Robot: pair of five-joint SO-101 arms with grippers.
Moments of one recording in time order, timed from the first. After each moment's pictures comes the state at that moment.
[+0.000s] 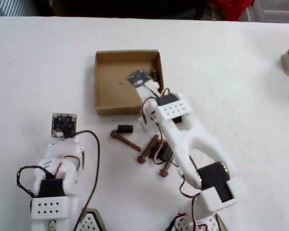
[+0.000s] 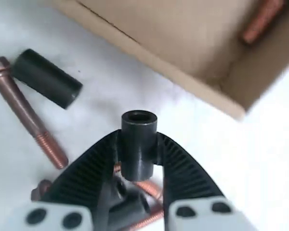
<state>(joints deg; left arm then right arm) -10.2 -87.3 96.4 47.7 -2.7 -23.7 3.0 24.7 58.6 14.4</state>
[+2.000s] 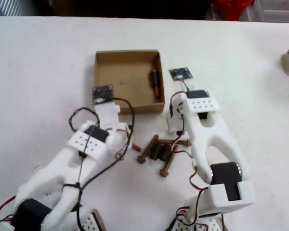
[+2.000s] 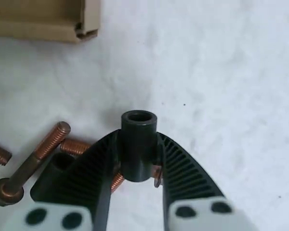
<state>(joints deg) 20.2 -22.0 55.7 45.4 40.4 -10.0 2.4 25.7 63.7 6.7</state>
